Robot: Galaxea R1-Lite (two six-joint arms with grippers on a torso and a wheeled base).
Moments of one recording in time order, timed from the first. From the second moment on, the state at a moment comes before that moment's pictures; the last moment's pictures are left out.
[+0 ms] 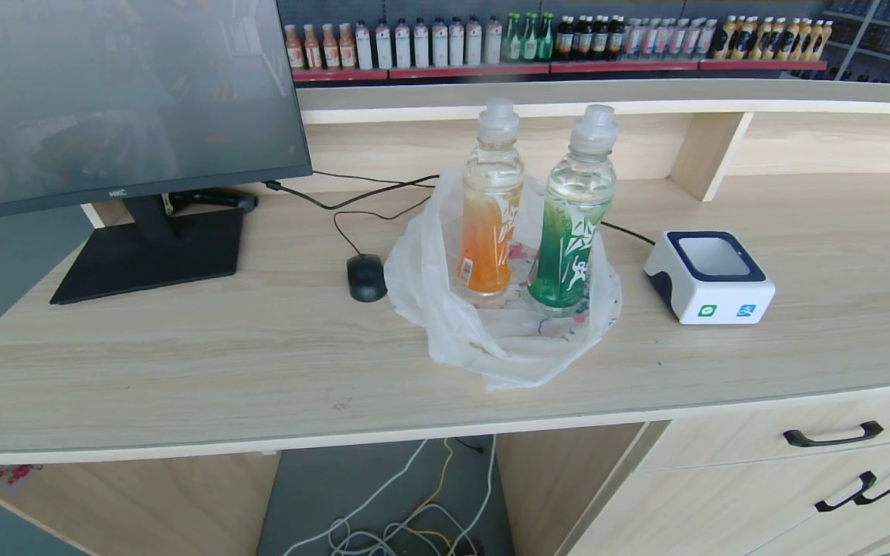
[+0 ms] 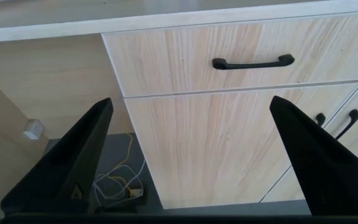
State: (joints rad) left arm 0.00 0.00 0.00 0.00 0.00 0.00; right arm 0.00 0.00 0.00 0.00 0.01 0.02
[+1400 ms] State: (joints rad) left arm 0.00 0.00 0.00 0.00 0.00 0.00; right arm 0.00 0.00 0.00 0.00 0.01 0.02
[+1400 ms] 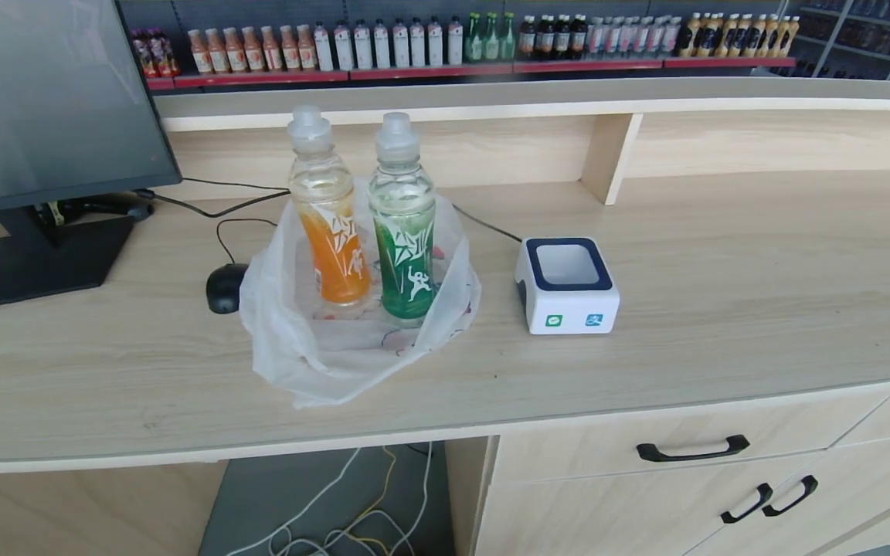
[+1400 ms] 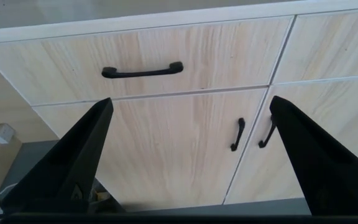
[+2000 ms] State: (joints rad) left arm 0.00 0.00 0.00 0.00 0.00 0.00; right arm 0.00 0.00 0.00 0.00 0.01 0.02
